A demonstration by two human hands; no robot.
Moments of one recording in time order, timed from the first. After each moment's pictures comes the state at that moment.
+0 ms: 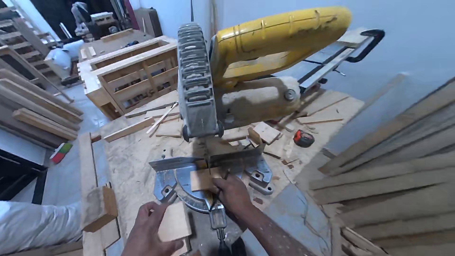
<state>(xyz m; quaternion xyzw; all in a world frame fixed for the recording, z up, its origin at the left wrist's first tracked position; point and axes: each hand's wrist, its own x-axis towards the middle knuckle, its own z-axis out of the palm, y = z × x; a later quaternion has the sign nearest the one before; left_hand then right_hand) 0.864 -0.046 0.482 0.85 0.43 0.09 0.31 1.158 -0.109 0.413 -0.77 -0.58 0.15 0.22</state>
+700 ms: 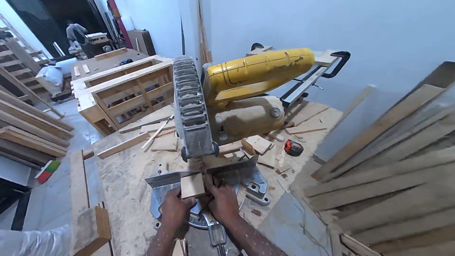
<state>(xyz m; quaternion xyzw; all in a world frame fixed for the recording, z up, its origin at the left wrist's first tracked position) 0.984 0.019 0.436 0.73 0.53 0.11 0.42 1.138 -0.084 0.402 -0.83 -0.50 0.11 0.22</state>
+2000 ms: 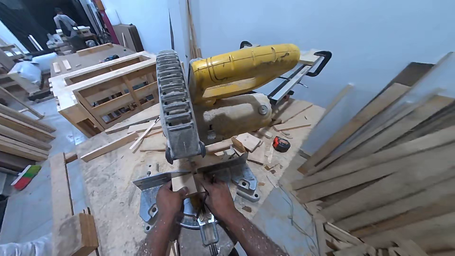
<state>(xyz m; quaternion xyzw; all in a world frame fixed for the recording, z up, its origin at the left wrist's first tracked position) 1.015 0.027 0.435 0.68 0.59 0.14 0.42 1.157 -0.087 0.402 -0.81 -0.53 0.11 0.22</state>
